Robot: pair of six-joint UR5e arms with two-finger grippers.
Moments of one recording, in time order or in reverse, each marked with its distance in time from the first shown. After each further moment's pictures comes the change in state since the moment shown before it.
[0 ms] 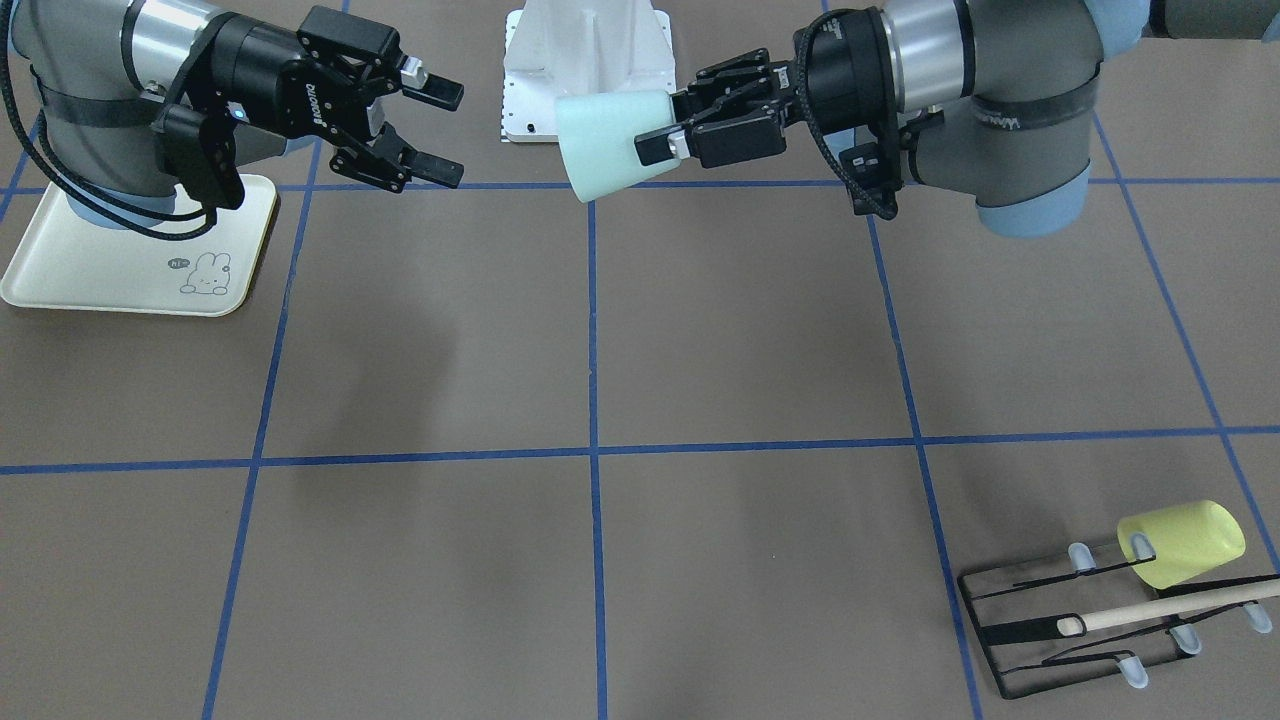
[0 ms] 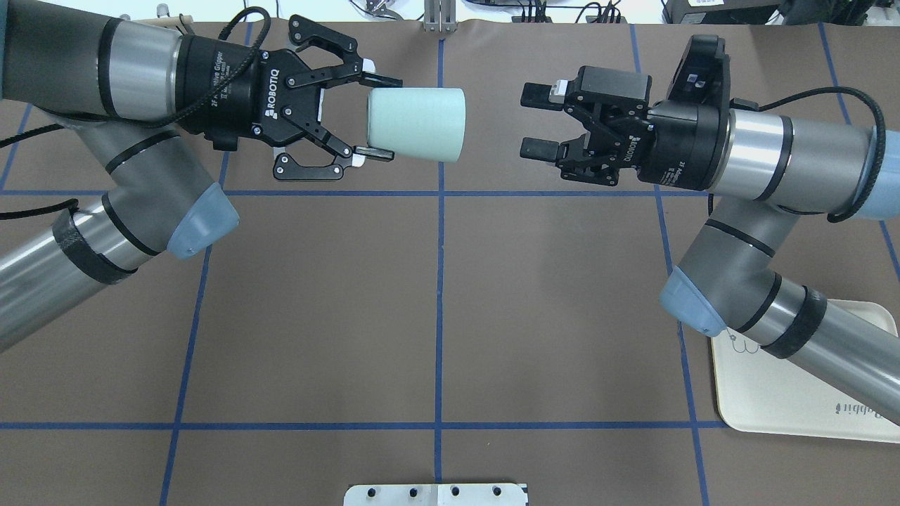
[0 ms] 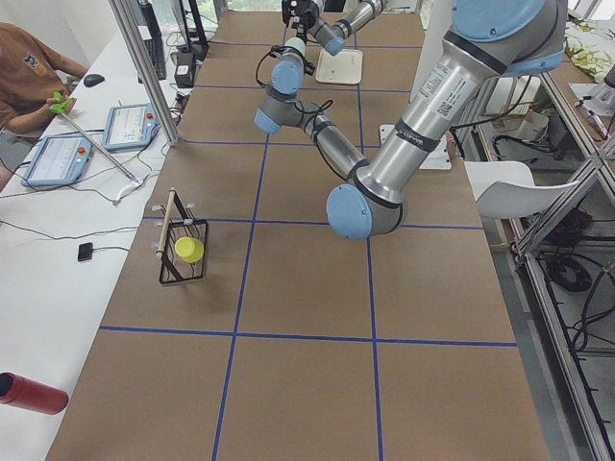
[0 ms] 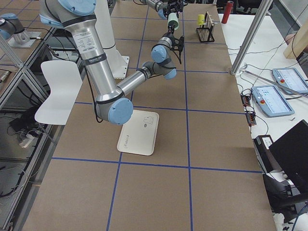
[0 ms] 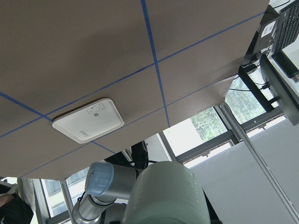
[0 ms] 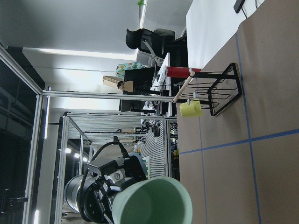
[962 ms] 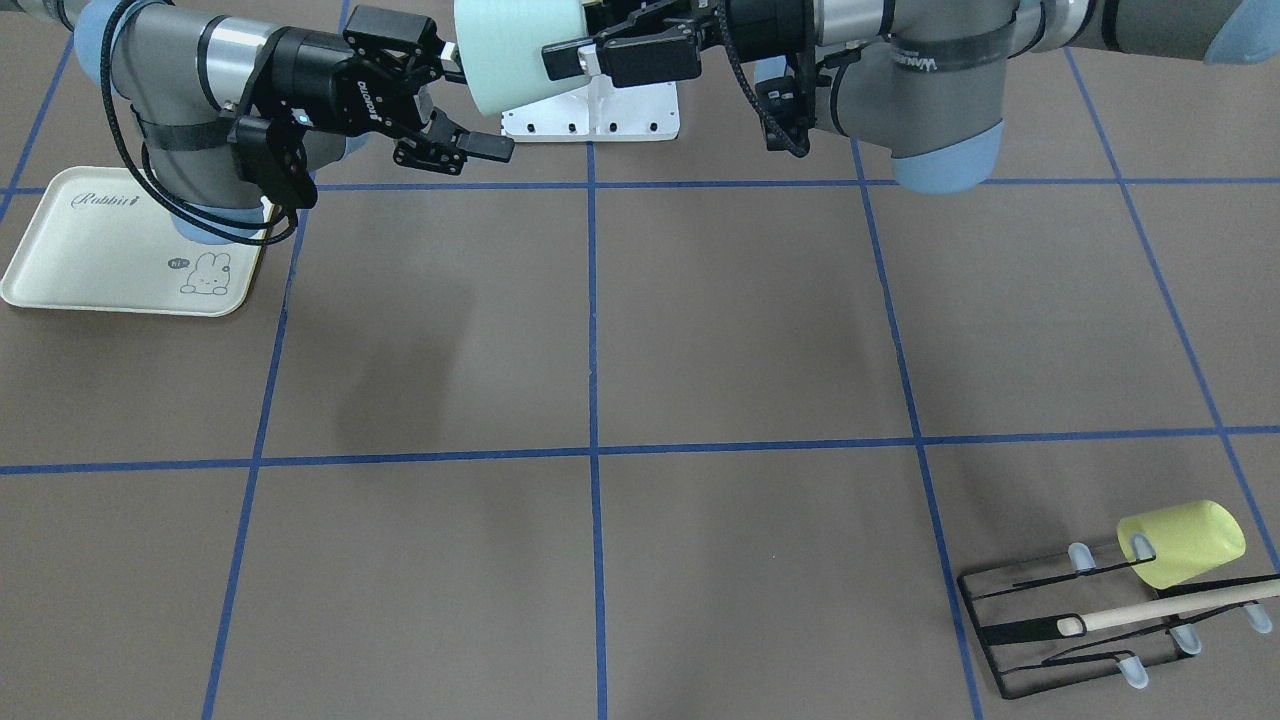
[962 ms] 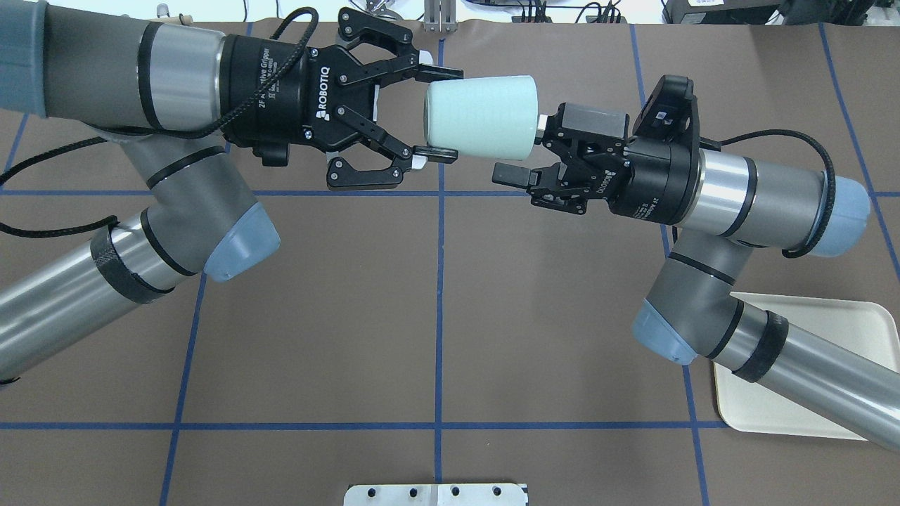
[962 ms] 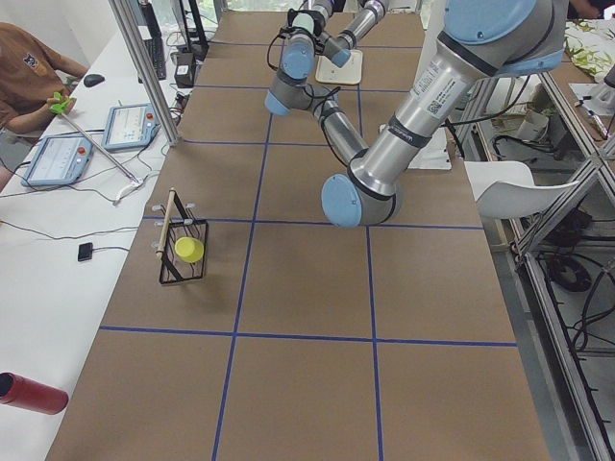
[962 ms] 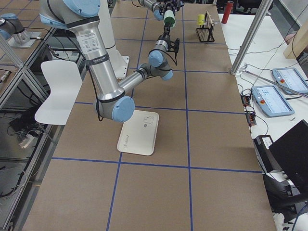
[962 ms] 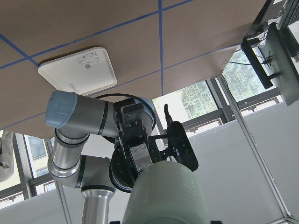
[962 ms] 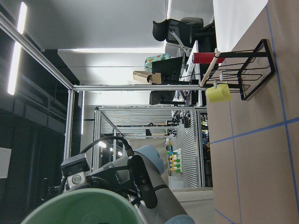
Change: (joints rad) left arm 0.067 -0.070 -0.023 0.018 0.086 -0.078; right arm -0.074 0.022 -0.044 0.124 -0.067 0.013
